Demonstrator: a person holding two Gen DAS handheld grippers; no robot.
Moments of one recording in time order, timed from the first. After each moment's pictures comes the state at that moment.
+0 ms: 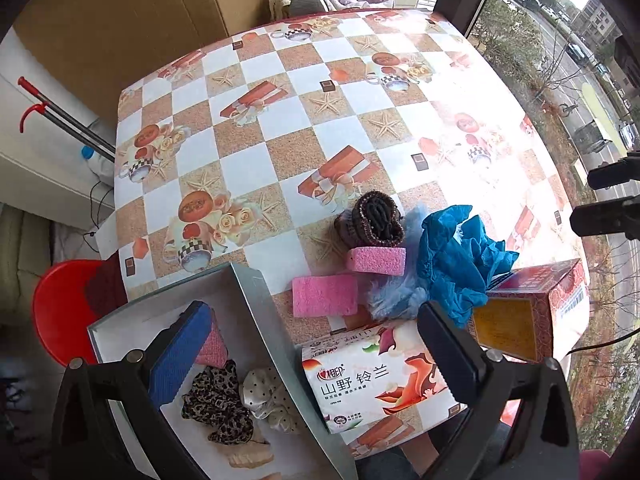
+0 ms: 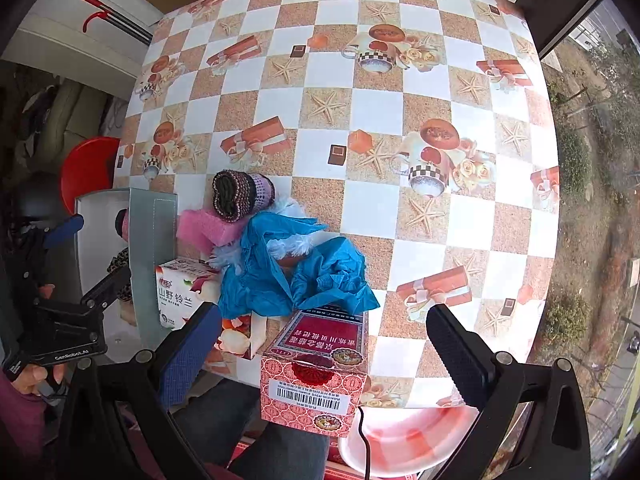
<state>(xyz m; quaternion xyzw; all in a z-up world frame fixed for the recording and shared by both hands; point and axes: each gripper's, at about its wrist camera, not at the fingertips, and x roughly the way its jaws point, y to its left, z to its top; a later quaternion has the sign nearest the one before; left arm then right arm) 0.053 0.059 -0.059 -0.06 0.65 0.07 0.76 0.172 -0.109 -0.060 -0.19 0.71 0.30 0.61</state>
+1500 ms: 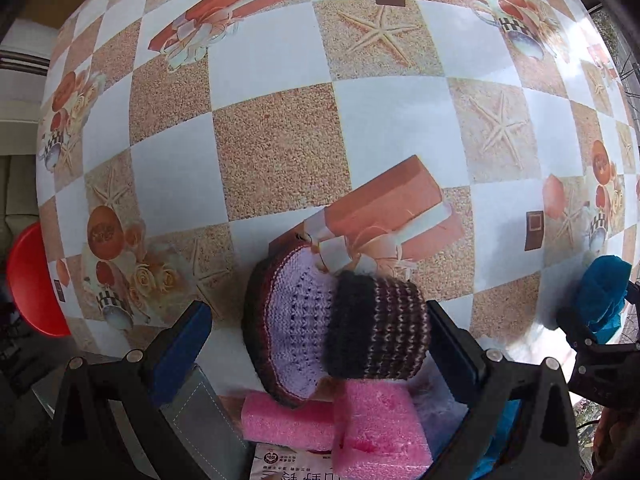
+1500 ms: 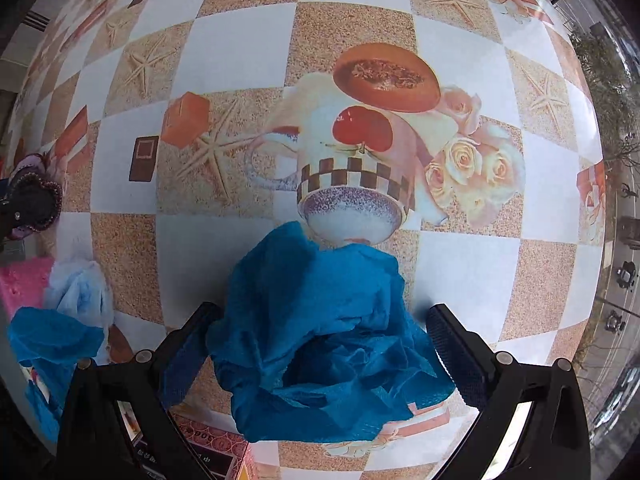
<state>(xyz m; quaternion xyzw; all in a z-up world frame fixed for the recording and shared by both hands) 0.148 0.089 -0.215 -0.13 0.76 0.15 0.62 0.218 -0.153 -0.235 -0.23 0.70 0.23 0.64</state>
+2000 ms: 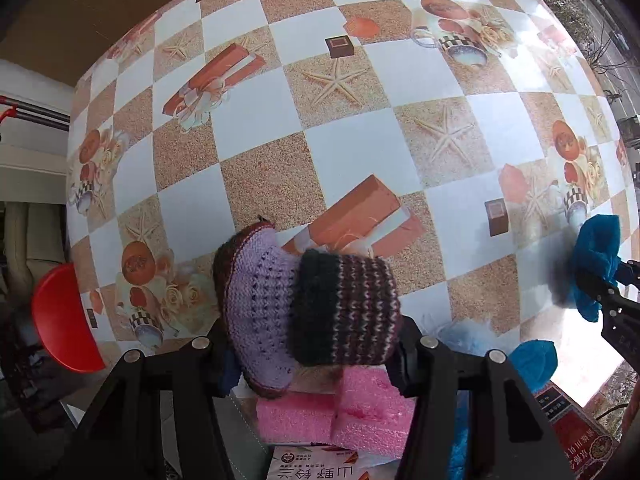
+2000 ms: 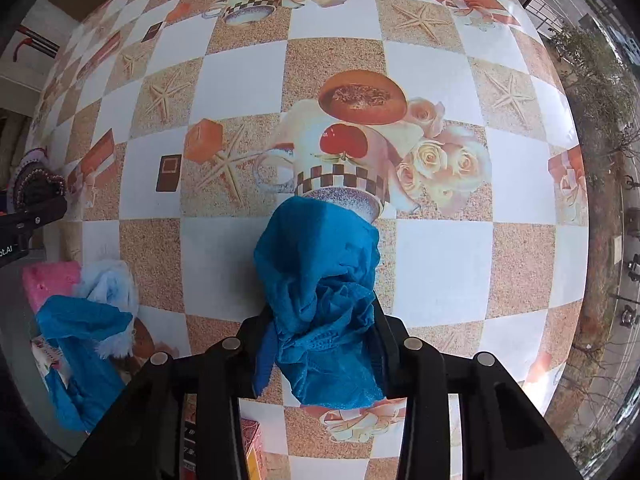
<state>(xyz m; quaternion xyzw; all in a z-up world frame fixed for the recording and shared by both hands) 0.131 0.054 -0.159 -0.05 0.70 0.13 0.70 0.229 -0.161 -0.200 -0.16 0.69 0.24 0.67</state>
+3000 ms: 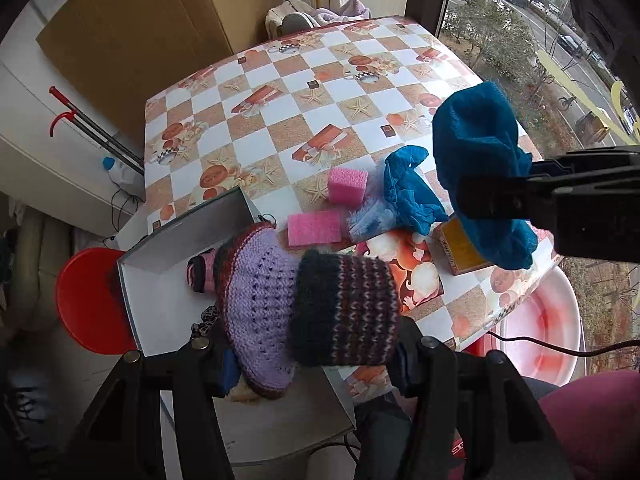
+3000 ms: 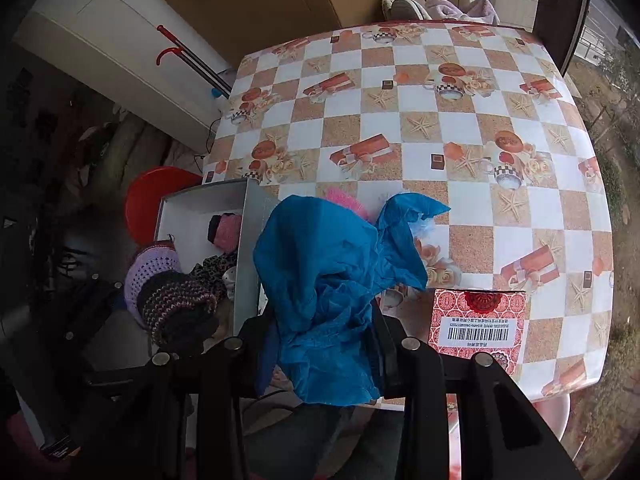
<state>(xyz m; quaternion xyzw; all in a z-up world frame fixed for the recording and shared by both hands) -0.071 0.010 0.000 -0.03 0.61 0.09 0.79 0.029 -0.092 -0.008 -0.08 0.62 0.37 0.68</state>
